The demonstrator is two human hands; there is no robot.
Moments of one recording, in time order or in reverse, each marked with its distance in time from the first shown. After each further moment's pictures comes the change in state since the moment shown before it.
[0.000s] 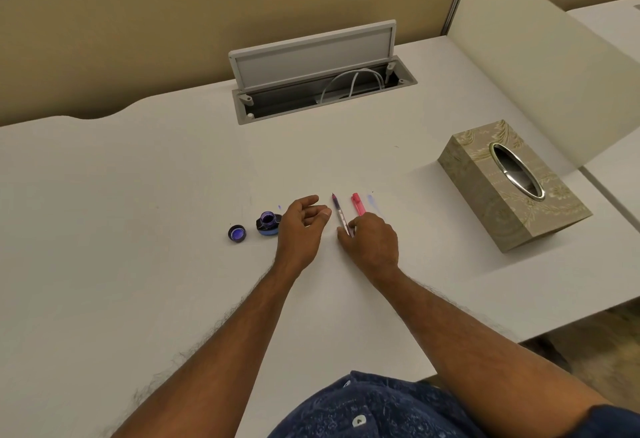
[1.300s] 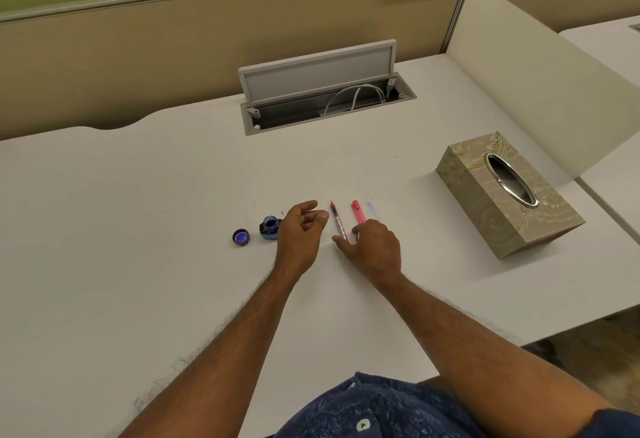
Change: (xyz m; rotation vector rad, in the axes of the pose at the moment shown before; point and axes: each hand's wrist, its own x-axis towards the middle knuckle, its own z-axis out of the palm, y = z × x) left_hand -0.016 0.015 -0.001 -0.027 0.044 -0.003; right_hand -0.007 0.008 -0.004 0.030 0.071 -0.025
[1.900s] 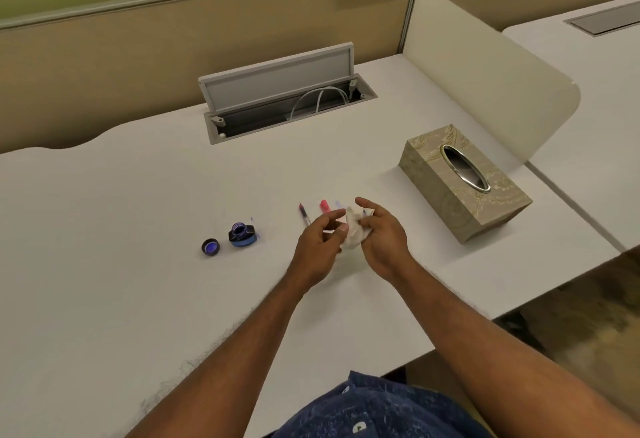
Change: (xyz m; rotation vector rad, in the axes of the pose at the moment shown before) left_hand -0.032 0.010 0.056 0.092 -0.359 0.095; right_hand -0.010 0.031 -0.069 1.546 -0.132 0.412
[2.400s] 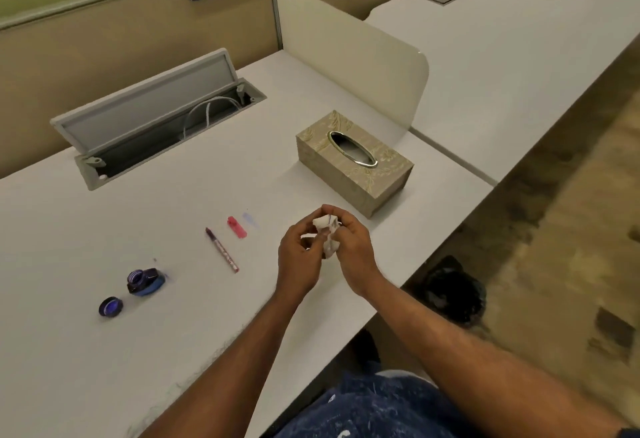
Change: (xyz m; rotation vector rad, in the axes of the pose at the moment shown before) left_hand -0.008 0.012 0.118 0.007 -0.055 0.109; right_hand -0.049 -0.014 -0.087 -0.056 0.091 -0.262
